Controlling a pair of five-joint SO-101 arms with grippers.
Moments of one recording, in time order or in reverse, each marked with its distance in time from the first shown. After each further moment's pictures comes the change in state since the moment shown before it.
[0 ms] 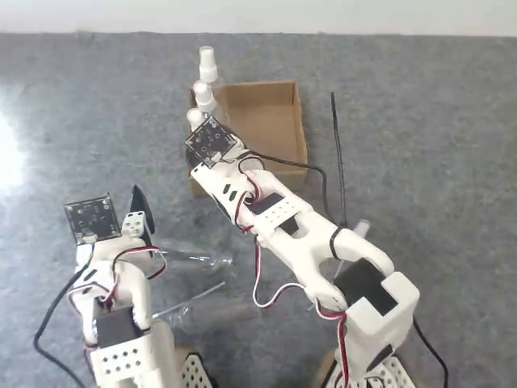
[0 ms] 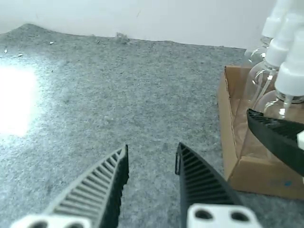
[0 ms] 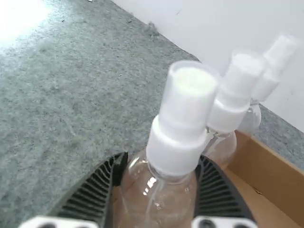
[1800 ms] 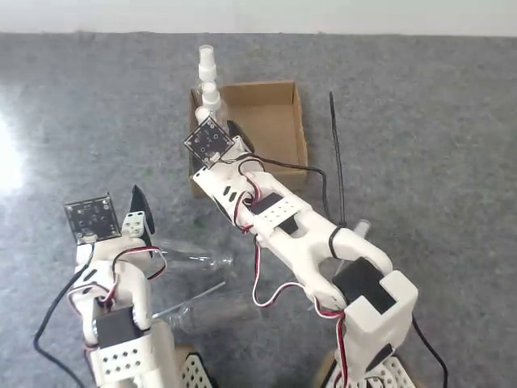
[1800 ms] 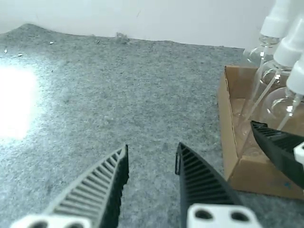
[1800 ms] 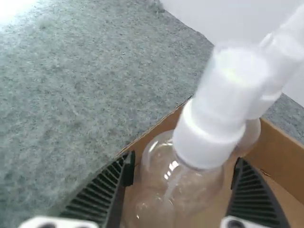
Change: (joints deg) left arm 0.0 0.0 0.0 0.0 0.0; right arm 0.0 0.1 -0.1 4.0 -0.1
